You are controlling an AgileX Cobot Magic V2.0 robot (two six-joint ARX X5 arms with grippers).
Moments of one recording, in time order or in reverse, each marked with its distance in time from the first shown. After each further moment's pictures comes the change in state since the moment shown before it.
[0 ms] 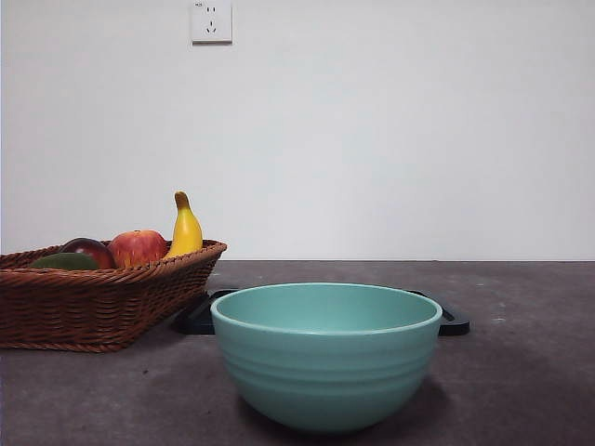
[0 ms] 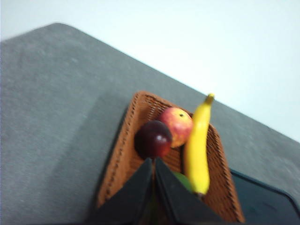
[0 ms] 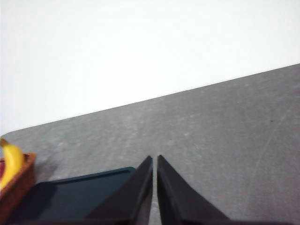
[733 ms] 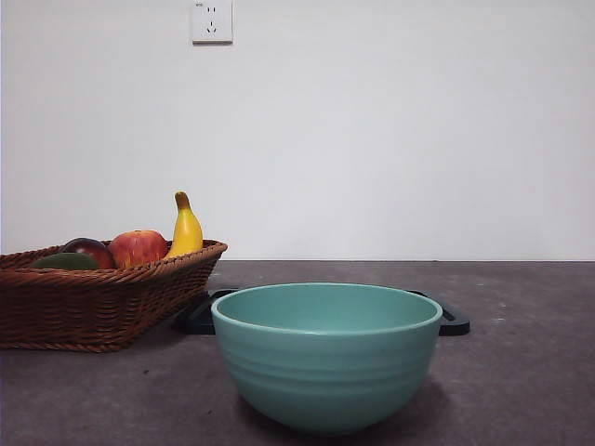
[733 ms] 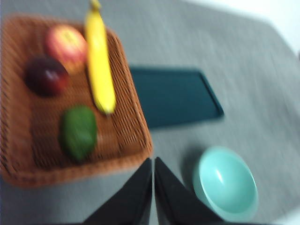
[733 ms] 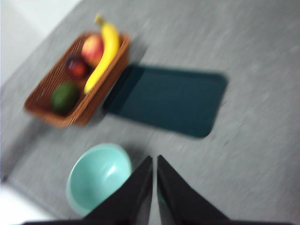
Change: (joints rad) left arm -0.043 0.521 0.622 -0.580 0.441 0.373; right arm 0.155 0.603 0.729 -0.753 -0.299 -0.283
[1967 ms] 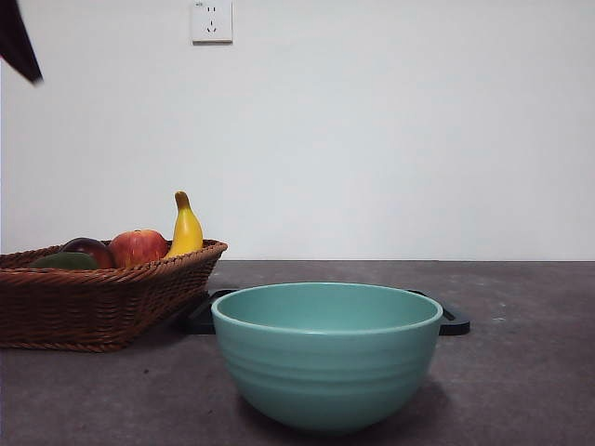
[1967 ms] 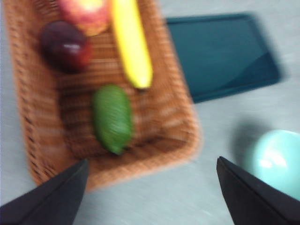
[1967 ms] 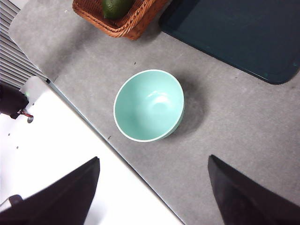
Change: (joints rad) left arm -0.155 0.398 0.127 0.026 -0.273 0.064; right arm 0.277 0.124 0.042 -0.176 0.002 -0.077
